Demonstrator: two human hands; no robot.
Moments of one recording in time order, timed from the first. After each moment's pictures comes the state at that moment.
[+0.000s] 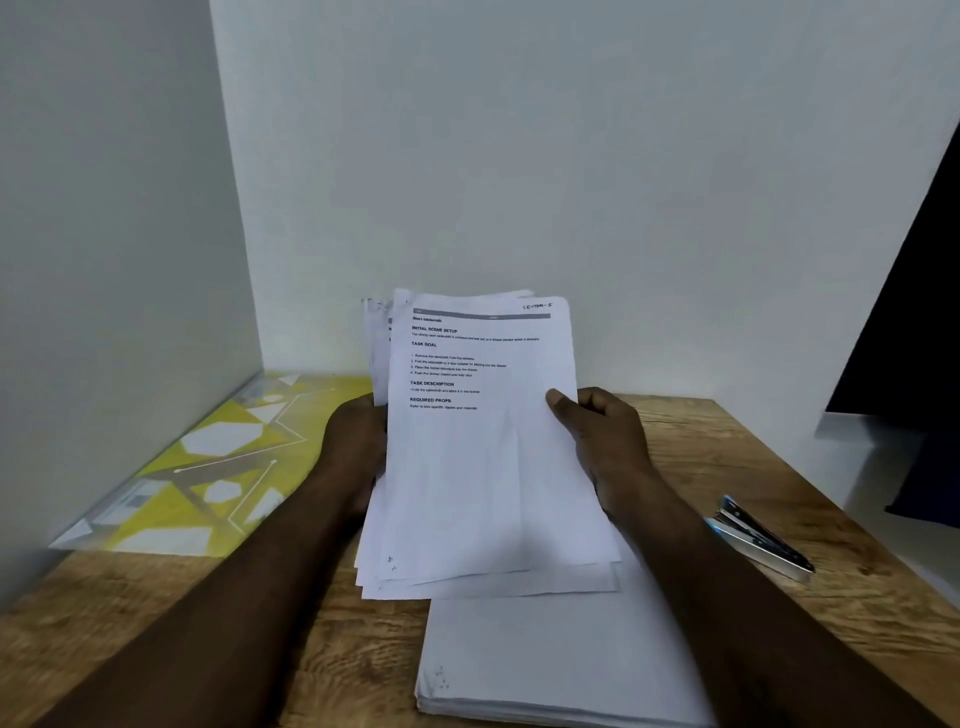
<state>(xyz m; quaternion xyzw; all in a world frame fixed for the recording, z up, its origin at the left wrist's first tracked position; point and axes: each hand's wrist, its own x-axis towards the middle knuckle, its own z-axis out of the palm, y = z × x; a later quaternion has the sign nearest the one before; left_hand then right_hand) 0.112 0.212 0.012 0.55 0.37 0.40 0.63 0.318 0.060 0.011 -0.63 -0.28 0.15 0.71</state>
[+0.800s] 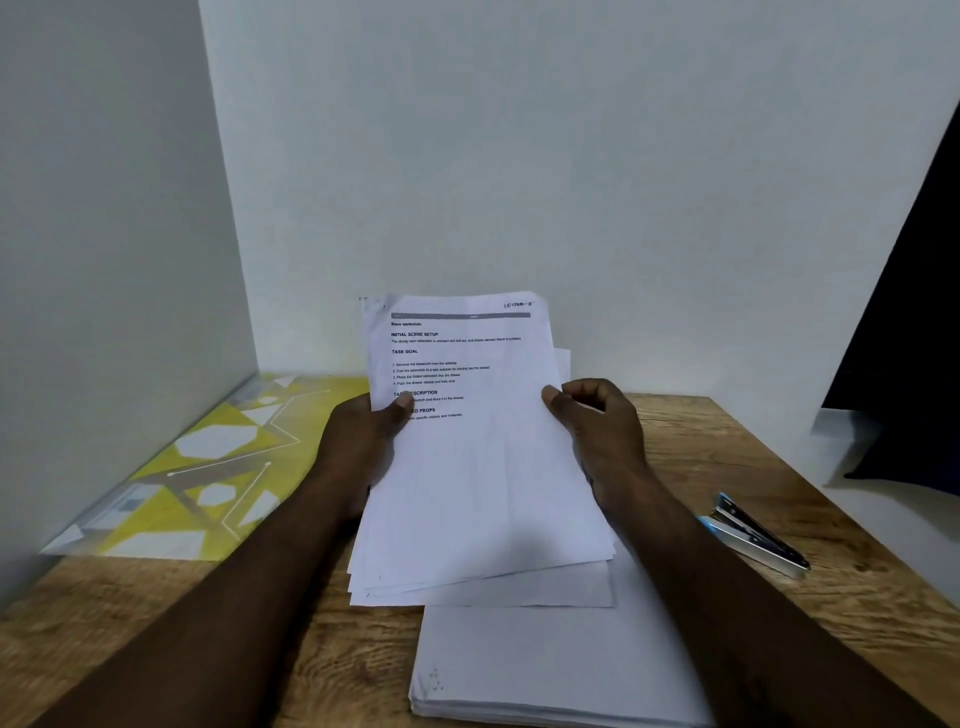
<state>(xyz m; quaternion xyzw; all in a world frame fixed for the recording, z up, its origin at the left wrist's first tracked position) 0.120 0.211 0.007 0.57 0.28 0.44 0.63 0.324 0.065 0.007 -0.64 -0.25 0.11 0.72</state>
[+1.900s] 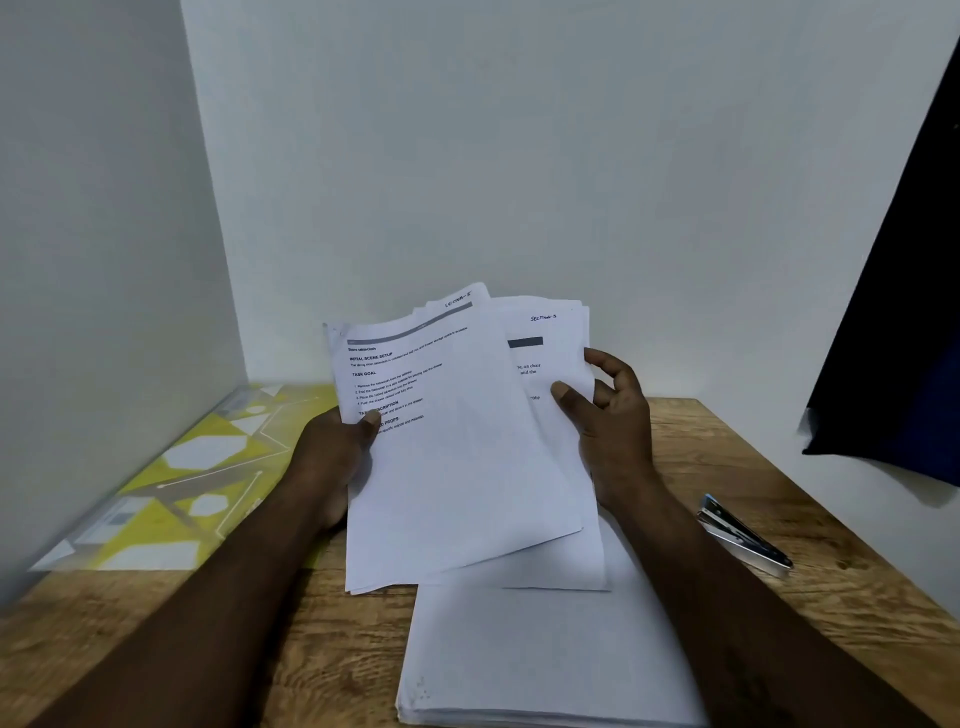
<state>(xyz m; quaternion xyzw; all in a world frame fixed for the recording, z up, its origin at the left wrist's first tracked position) 0.114 0.238 -0.005 0.52 0.33 0.41 0.67 0.323 0.052 0.020 -0.49 -0.31 0.11 0.80</state>
